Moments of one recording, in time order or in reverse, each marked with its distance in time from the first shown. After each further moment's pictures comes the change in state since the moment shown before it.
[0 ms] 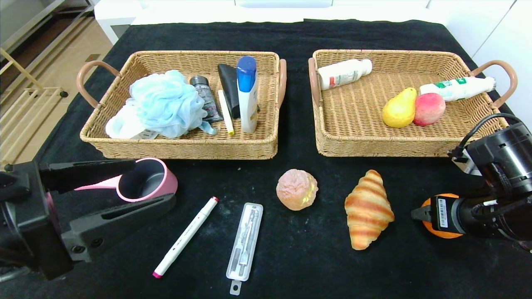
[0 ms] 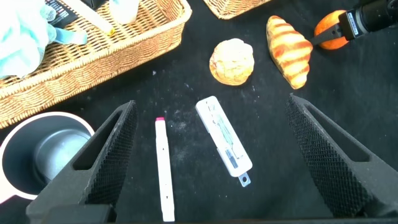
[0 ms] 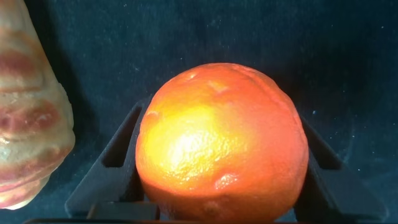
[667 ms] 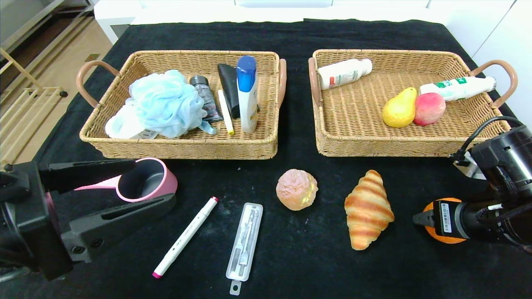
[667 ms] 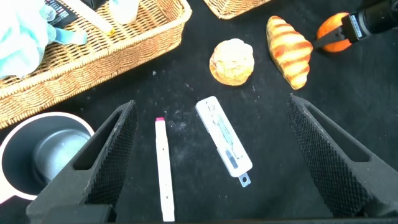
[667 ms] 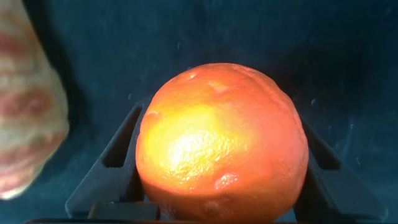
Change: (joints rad) left arm 0.000 0.000 0.001 0.000 0.000 0.000; right arm 0.011 -0.026 0.004 0.013 0.006 -0.005
